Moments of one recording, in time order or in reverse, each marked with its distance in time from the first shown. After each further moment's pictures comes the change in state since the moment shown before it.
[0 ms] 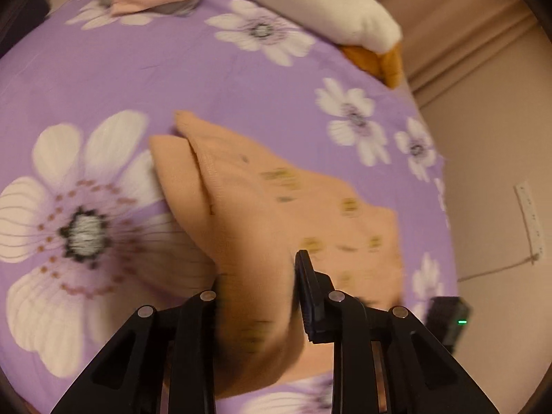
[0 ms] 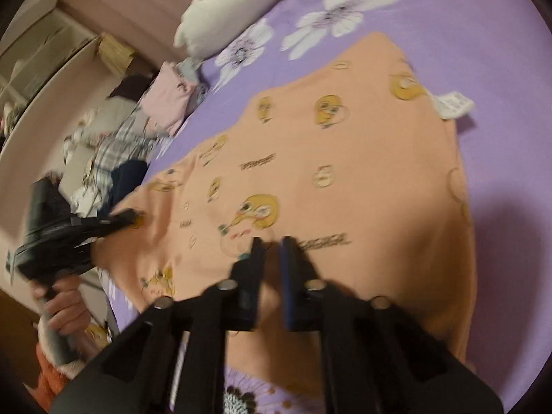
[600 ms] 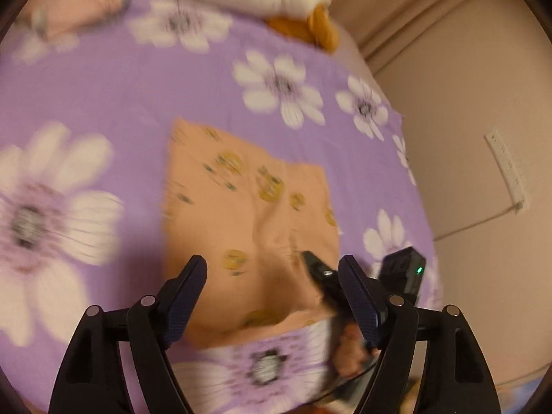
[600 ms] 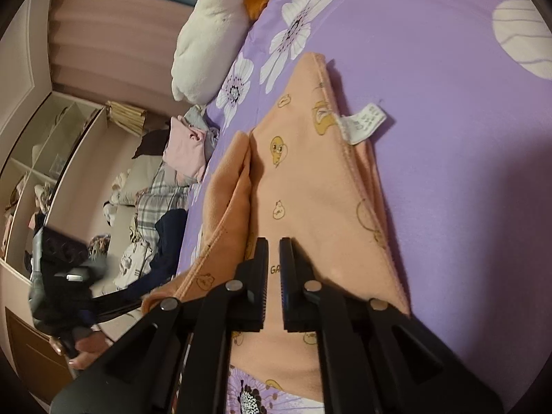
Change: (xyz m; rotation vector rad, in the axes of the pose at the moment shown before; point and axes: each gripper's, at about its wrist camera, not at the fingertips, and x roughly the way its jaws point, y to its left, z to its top) left arm -0.016 -0.076 -0.041 0.197 0.026 -0.047; right arm -0.025 -0.045 0.005 0.227 -0.064 0.187
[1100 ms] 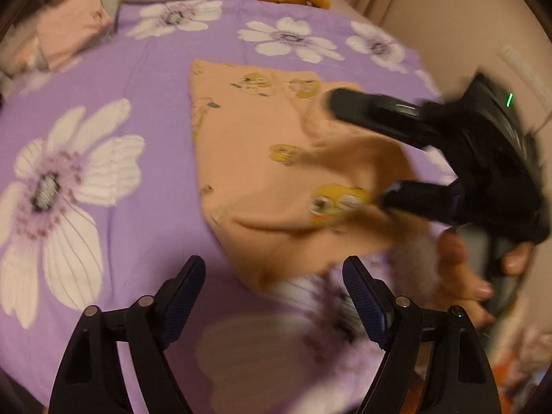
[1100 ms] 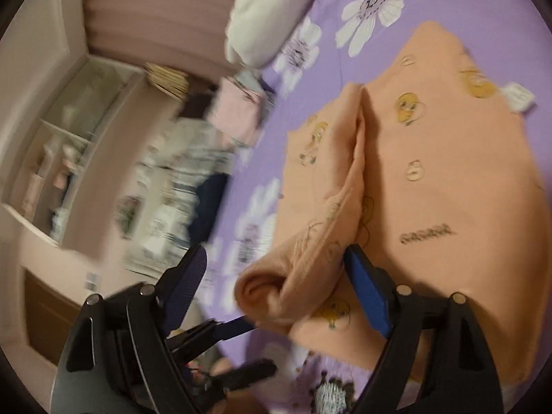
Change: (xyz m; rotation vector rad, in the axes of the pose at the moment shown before) left arm 0.064 0.006 -0.077 0.227 0.042 0.280; right arm 0.031 0.072 -0.024 -0.116 0.120 0.100
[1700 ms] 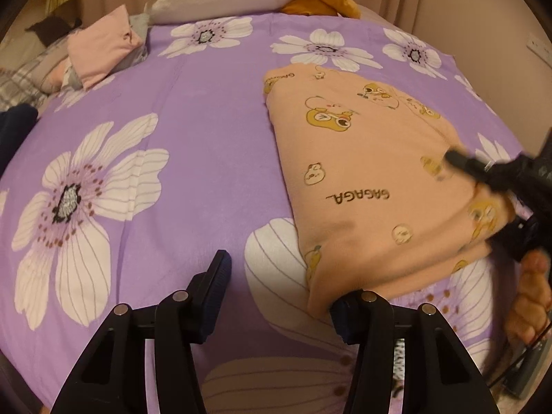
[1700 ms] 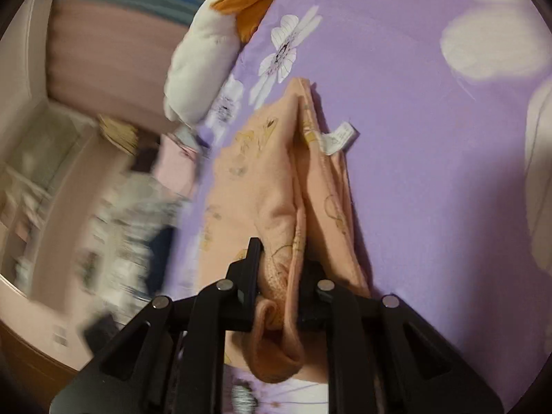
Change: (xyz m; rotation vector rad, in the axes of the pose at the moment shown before) left arm 0.016 -0.004 -0.004 -0.038 -0.091 0.127; right arm -0.069 -0.072 -0.010 0.150 -0.235 -0.123
